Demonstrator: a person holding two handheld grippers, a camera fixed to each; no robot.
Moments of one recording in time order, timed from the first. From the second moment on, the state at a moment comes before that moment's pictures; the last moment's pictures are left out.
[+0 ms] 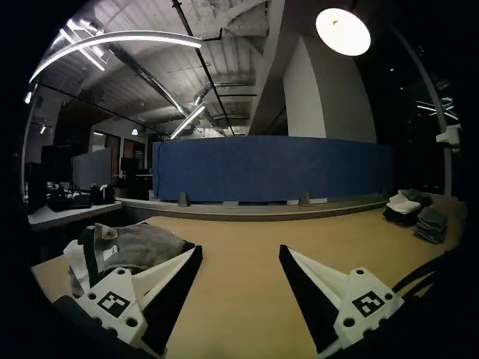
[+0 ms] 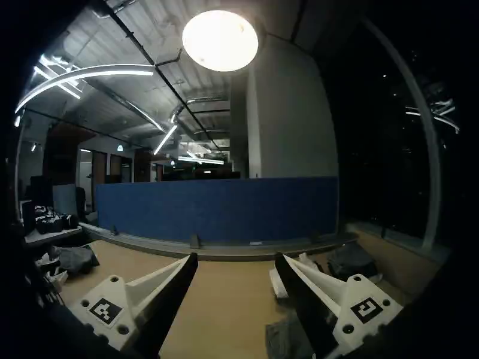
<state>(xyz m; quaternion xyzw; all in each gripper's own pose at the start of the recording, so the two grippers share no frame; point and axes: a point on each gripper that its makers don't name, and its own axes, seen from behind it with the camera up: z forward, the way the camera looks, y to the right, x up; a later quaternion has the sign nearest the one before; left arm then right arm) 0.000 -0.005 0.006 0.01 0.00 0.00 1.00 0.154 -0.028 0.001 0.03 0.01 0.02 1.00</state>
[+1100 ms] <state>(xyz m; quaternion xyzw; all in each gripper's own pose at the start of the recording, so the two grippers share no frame) 0.001 -0.005 0.005 0.01 0.00 0.00 1.00 0.020 0.013 -0.003 0.01 0.00 0.04 1.00</state>
